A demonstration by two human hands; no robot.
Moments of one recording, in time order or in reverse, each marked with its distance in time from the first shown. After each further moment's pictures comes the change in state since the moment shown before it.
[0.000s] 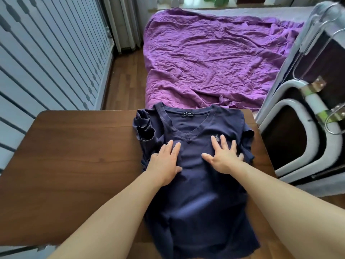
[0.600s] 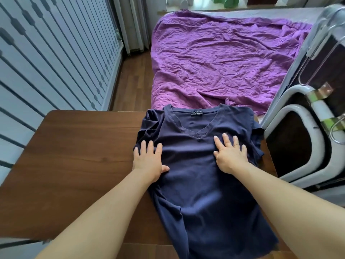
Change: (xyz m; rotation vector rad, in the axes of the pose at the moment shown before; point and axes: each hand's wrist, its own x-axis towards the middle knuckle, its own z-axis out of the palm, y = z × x) left_hand -0.005 -0.028 -0.009 0.115 -0.080 -0.283; right_hand 0.008 0.006 -0.013 -0.202 0.088 -0.105
